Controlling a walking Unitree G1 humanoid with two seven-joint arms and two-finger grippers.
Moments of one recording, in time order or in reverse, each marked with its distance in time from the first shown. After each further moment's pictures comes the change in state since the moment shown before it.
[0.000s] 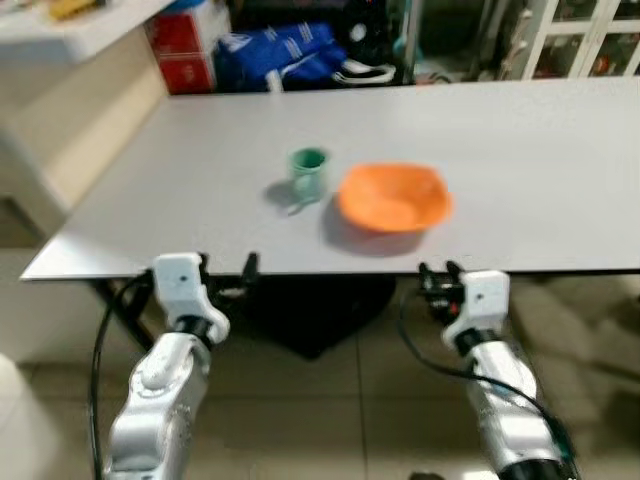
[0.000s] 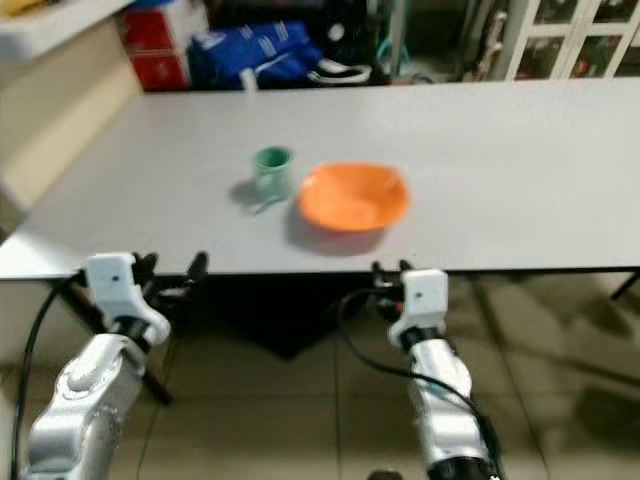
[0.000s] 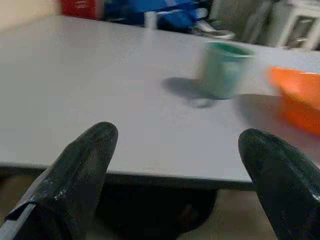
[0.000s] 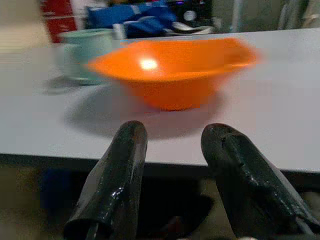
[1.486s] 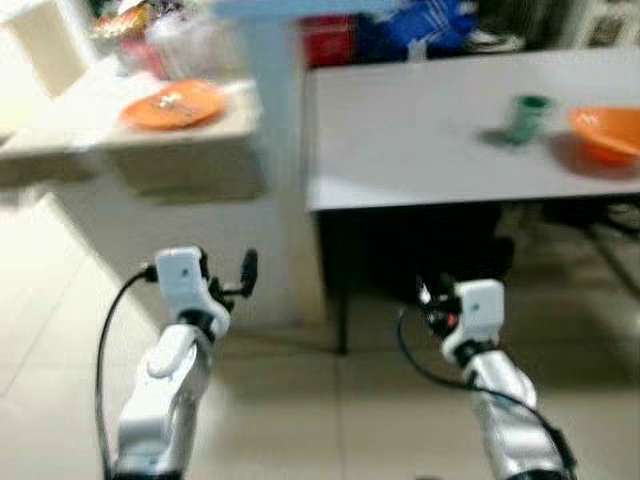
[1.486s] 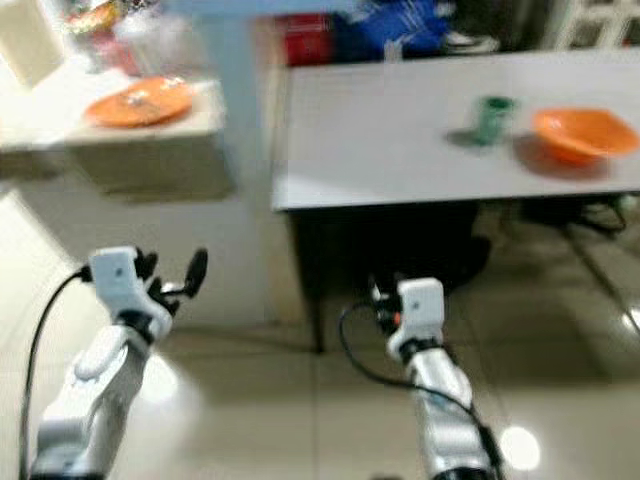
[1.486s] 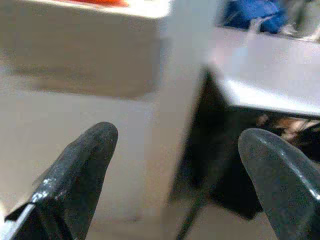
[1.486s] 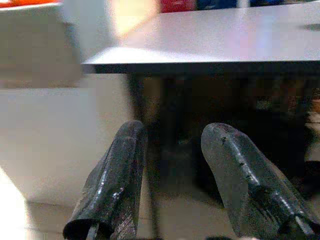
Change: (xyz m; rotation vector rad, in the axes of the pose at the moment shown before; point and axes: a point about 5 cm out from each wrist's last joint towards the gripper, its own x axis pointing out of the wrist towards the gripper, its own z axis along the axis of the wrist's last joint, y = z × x) left arm 0.007 0.001 -0.006 -0.012 0.024 0.024; right arm -0.008 0.001 -0.012 -0.005 0.049 0.041
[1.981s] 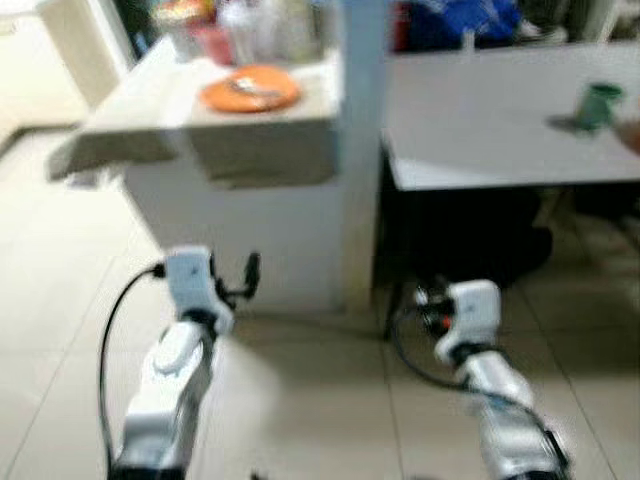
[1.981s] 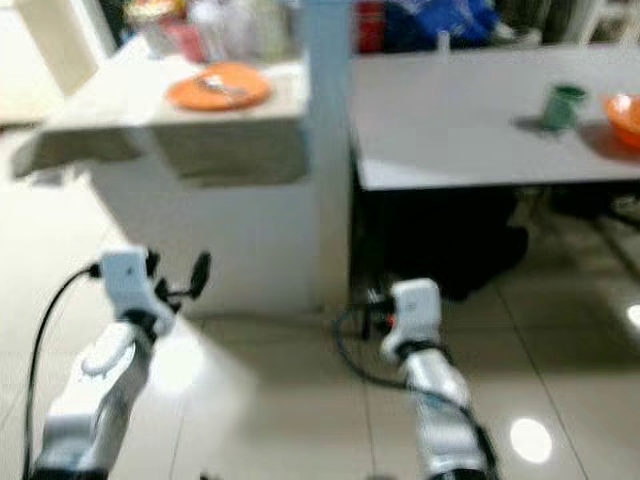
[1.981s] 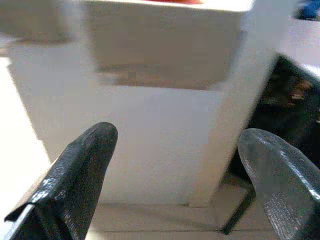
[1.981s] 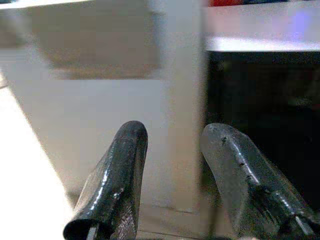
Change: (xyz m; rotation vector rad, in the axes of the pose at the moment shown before) left arm 0.006 -0.005 -0.001 0.062 0.012 0.003; right arm 0.000 0.005 -0.003 -0.006 0.009 0.023
